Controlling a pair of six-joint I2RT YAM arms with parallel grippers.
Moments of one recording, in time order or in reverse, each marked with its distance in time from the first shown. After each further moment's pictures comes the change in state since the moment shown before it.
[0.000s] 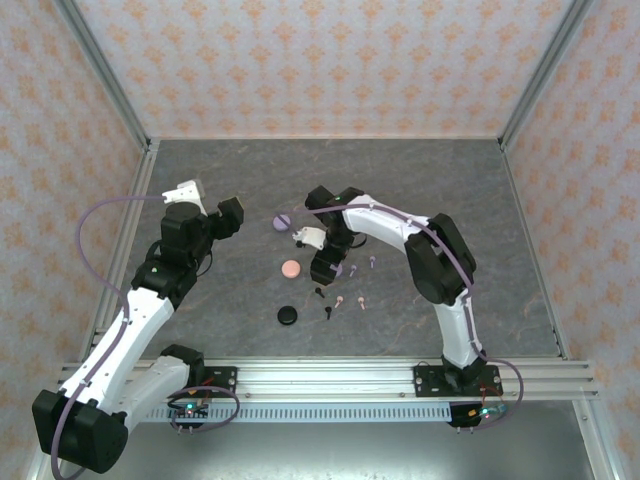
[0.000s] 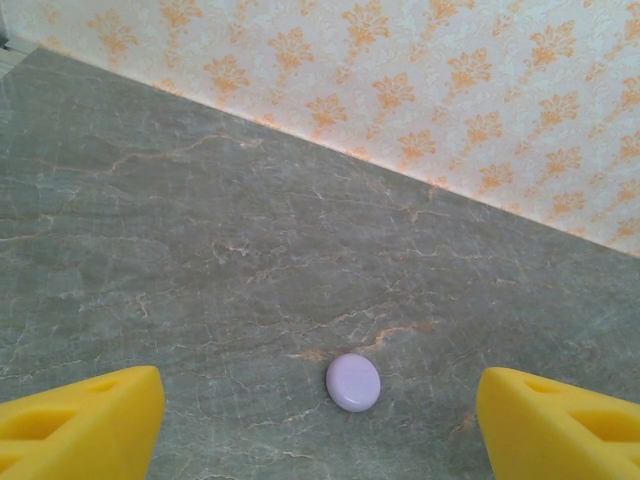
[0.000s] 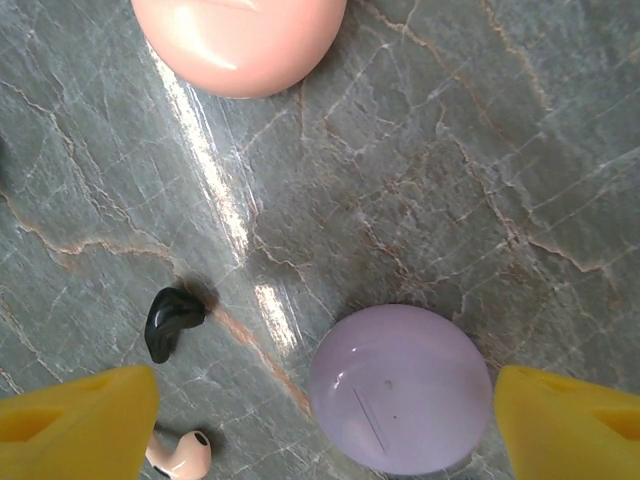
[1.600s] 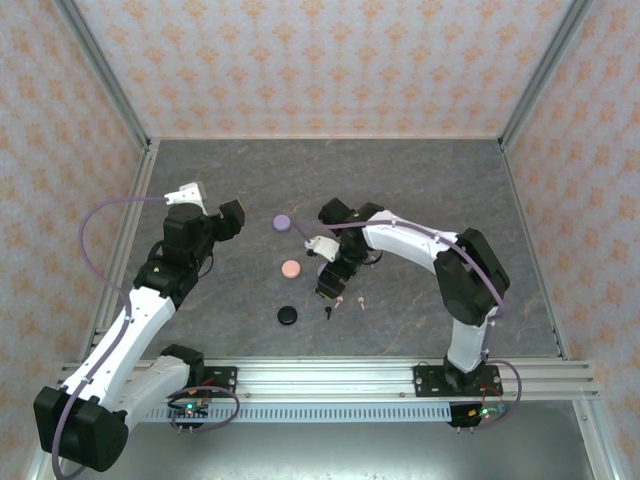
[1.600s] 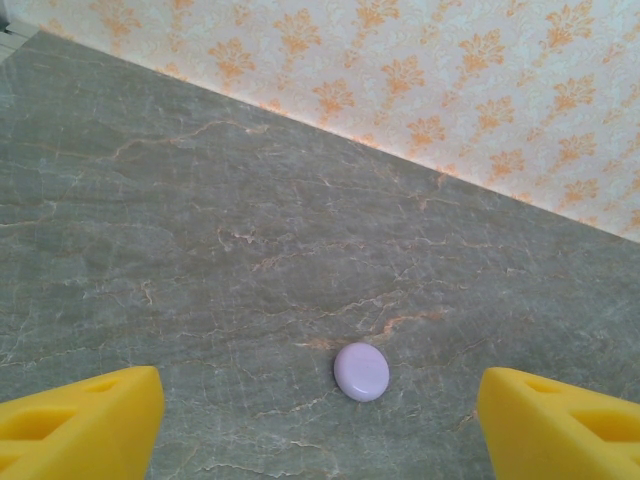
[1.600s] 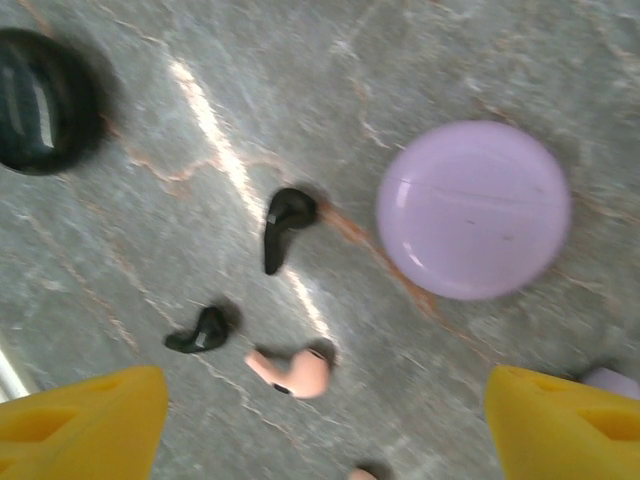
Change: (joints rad) left arm 0.000 0.010 -0.016 0.000 0.000 0.000; right arm 0.020 -0.251 -0.281 0.106 -0.013 0.143
